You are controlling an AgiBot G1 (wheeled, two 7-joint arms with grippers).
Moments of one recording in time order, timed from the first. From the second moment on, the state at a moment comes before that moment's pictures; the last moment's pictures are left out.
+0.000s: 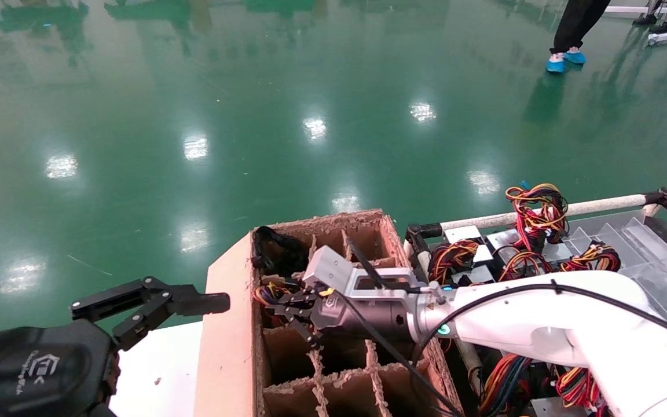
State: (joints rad) left arm -1.09 0.59 0.33 -1.28 0.70 1.48 -0.16; right arm 1.44 -1.28 -0.59 0.52 -1.34 -1.13 -0.09
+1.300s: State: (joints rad) left arm -1.09 0.59 0.33 -1.28 0.70 1.48 -0.16; right arm 1.70 -0.71 -0.39 0.90 -1.11 -1.49 0.17
